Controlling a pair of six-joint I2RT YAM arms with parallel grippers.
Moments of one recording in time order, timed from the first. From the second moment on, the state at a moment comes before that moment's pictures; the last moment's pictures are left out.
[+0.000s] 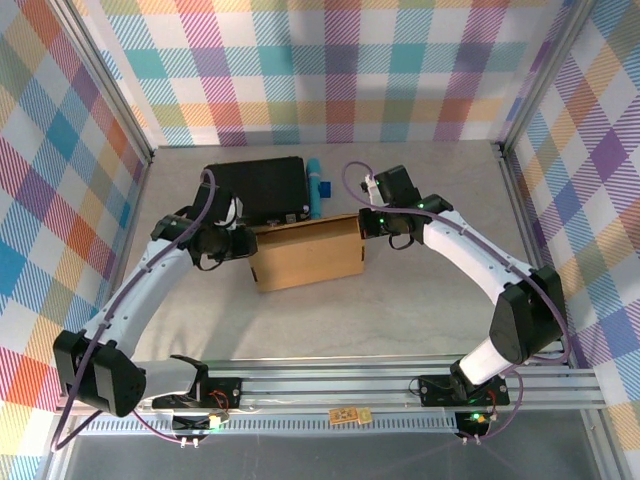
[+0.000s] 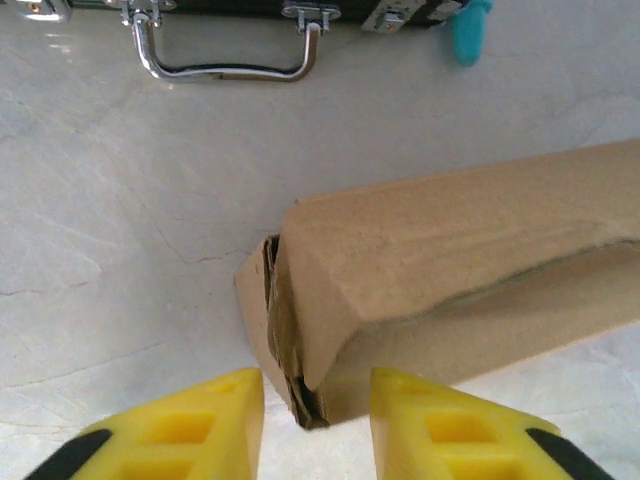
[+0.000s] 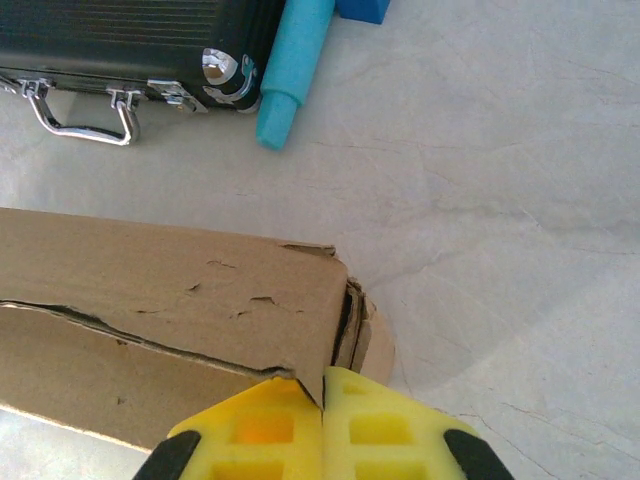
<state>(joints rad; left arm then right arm) -0.33 1.25 1.16 -0.95 0.09 -0.45 0.53 1.55 1.28 -0.63 -0.11 0.25</state>
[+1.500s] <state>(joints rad) -0.28 1.22 1.00 -0.70 0.24 -1.84 0.54 1.51 1.22 -0.58 -0.10 0.25</state>
